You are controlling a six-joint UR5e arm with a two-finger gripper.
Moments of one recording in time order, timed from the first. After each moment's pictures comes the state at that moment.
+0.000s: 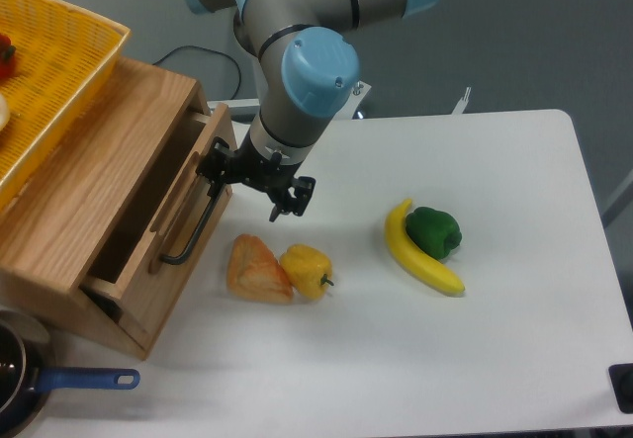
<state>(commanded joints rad) 2.41 -1.78 -1.55 -1.50 1.19 0.62</state>
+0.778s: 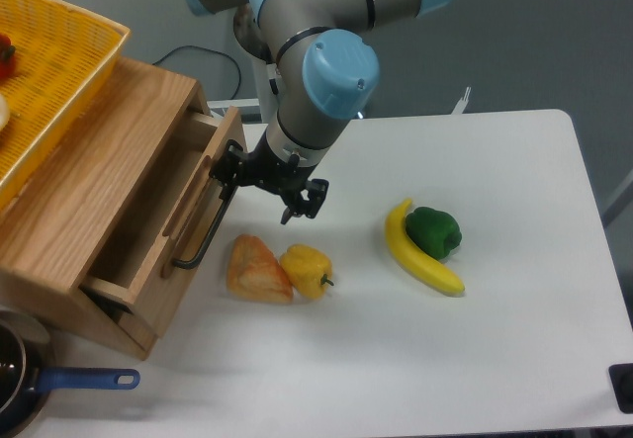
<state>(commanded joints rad) 2.44 -1.78 -1.55 -1.50 1.17 0.65</state>
